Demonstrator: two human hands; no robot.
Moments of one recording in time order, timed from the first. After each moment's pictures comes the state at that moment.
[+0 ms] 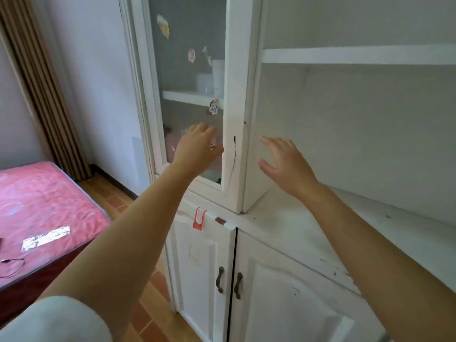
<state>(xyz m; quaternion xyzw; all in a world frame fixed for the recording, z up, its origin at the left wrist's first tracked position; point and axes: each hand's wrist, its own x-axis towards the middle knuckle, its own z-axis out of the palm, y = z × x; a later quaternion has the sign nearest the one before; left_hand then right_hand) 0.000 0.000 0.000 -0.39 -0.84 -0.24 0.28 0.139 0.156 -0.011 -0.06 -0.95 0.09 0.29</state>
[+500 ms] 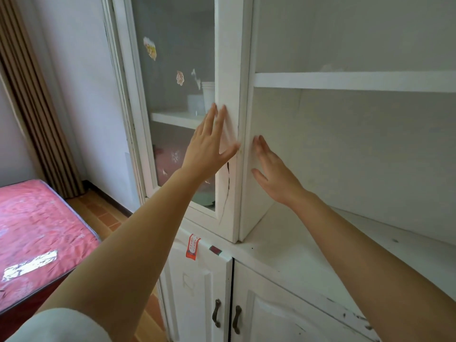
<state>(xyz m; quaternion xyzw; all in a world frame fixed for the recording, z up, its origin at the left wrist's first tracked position) -0.036 0.053 0.029 -0.45 -0.79 -0.28 0.31 0.079 0.197 -0.005 -0.05 -0.95 0.14 0.26</state>
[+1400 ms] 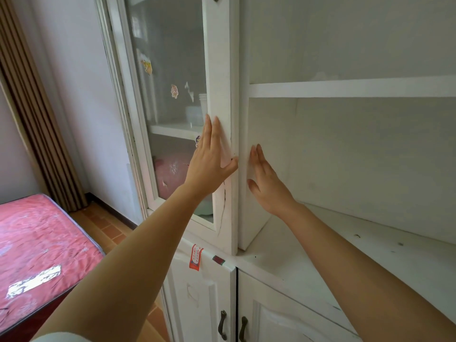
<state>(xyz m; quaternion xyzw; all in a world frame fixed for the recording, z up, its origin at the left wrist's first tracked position) -0.023 0.055 0.025 -0.45 -0.78 -0.34 0.28 0.067 0.190 -0.018 -0.05 -0.94 0.17 0.29</state>
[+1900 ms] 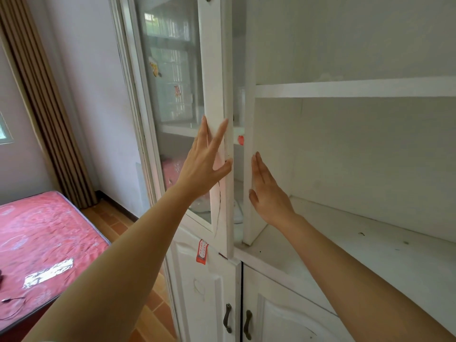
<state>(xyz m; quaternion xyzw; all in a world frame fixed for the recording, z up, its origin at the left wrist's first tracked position) -0.015 0.019 0.027 -0.48 -0.76 -0.31 0.30 0.081 0.164 -0.033 -0.07 -0.95 0.11 0.30</state>
